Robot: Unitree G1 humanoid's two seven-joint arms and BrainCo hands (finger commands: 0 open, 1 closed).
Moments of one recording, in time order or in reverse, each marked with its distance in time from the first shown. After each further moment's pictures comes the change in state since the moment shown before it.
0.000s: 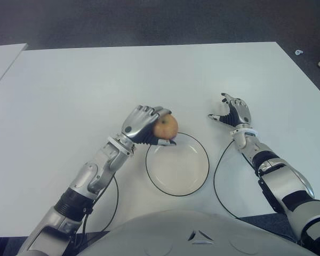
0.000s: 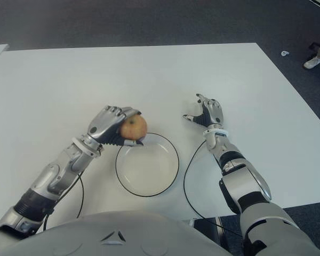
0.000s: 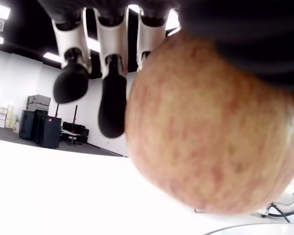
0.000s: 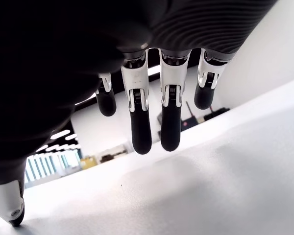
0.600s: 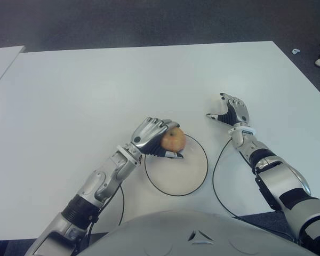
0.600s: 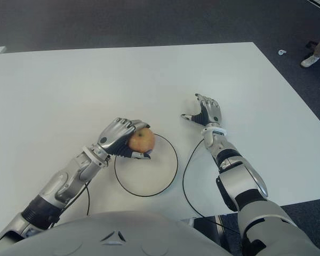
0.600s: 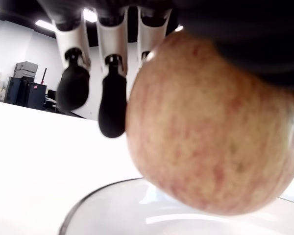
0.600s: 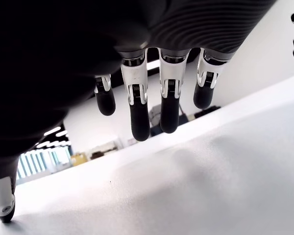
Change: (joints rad) left arm 0.048 -0.040 -0.054 0.005 0.010 0.001 -0.028; right arm -0.027 0.028 -0.002 0.025 0.004 0.048 0.028
